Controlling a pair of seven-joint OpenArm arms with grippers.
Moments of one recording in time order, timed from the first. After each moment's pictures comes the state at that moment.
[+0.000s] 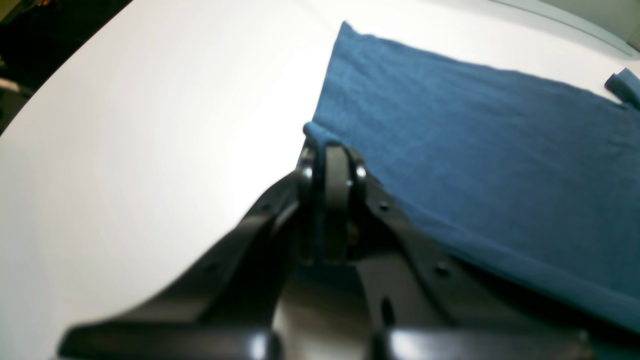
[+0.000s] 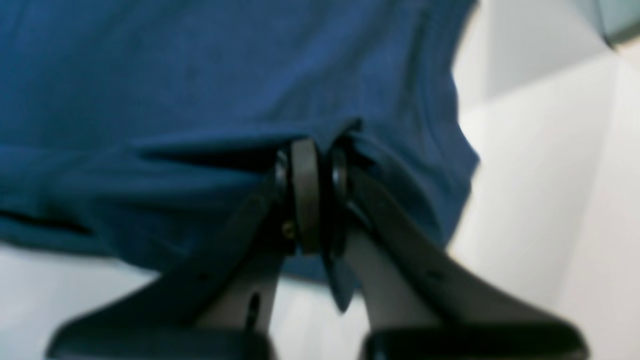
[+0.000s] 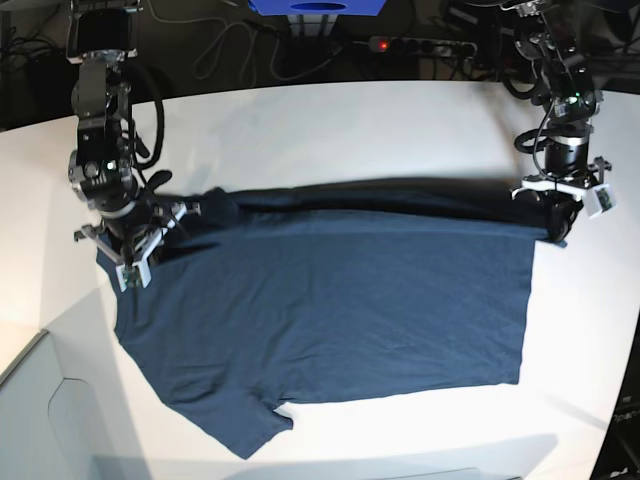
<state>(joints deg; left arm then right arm) 20.2 -10.9 -30.4 101.5 -20.5 -13.4 17.6 -3.9 15.0 2.4 102.3 8.3 8.3 -51.0</state>
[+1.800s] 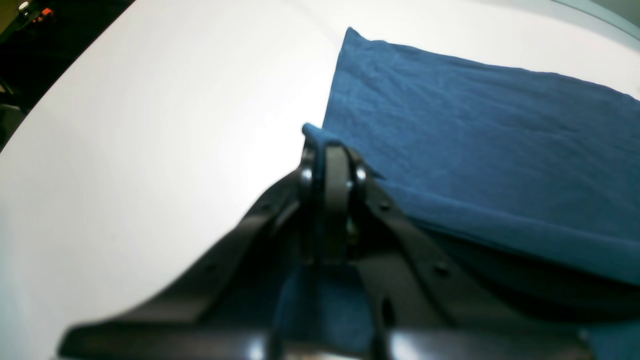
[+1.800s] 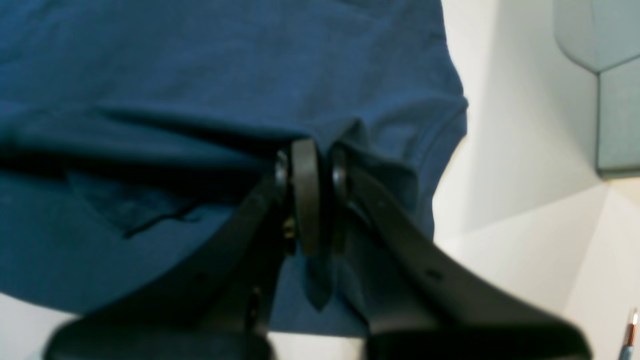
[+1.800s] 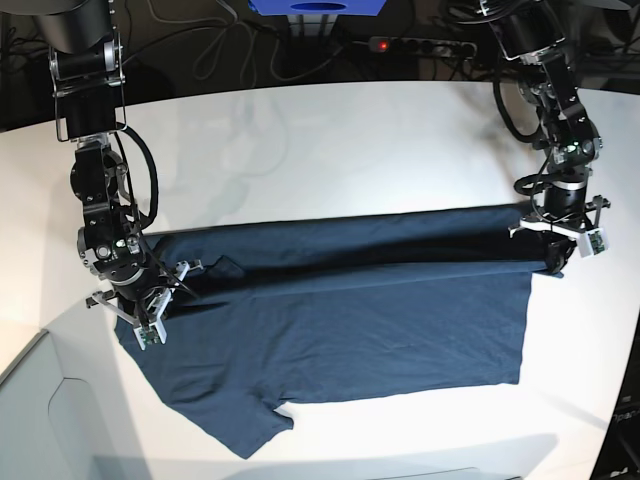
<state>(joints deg) 7.2 -12.5 -28.6 90.3 -16.2 -13.4 17.8 13.3 19.4 -8.2 81.4 7.9 11.0 -42.5</state>
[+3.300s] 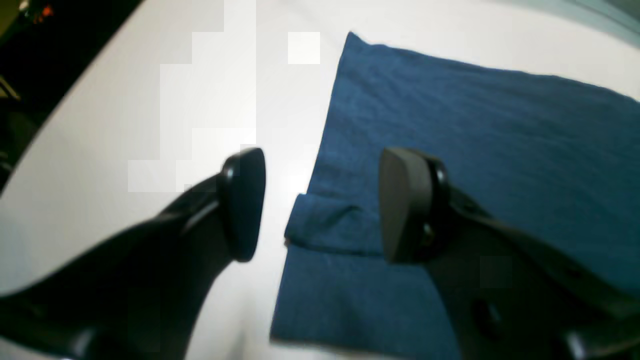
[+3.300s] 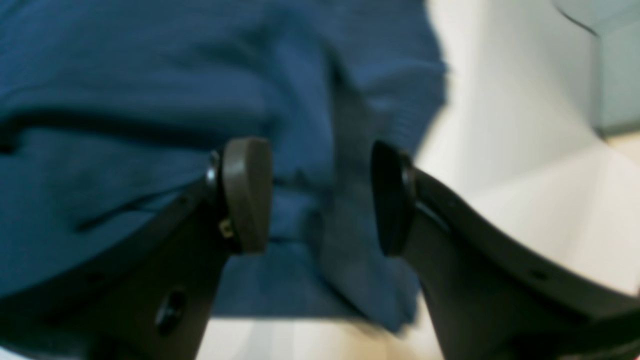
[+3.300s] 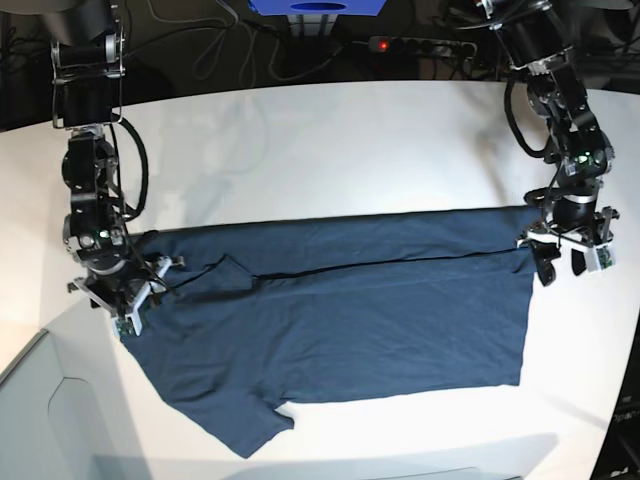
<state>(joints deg) 6.1 -13.7 -29.1 94.3 -16.6 -13.1 25.6 9.5 19.2 -1.3 83.5 7.8 11.0 -42.6</state>
